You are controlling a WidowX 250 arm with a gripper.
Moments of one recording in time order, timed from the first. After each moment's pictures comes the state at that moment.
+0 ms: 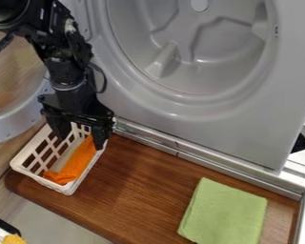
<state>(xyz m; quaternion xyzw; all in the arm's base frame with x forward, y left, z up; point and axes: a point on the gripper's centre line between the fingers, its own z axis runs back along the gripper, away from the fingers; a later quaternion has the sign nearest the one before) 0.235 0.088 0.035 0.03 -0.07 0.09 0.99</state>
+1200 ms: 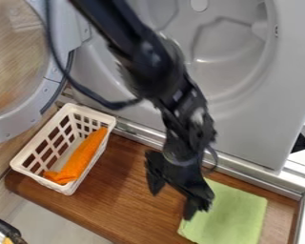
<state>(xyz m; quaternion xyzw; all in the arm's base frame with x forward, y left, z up) 0.242 -0.068 -0.026 0.02 -0.05 -0.12 0.99</state>
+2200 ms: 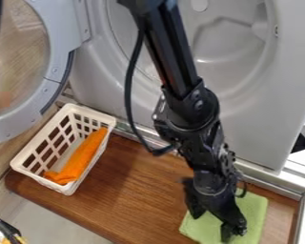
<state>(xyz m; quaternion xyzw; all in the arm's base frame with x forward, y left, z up) 0.265 -0.115 -0.079 -0.05 -0.10 -0.17 0.98</state>
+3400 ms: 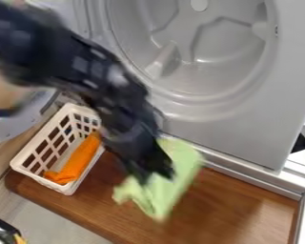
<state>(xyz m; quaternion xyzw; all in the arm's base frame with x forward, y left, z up) 0.217 -0.018 0.047 -0.05 -0.15 -0.04 0.99</state>
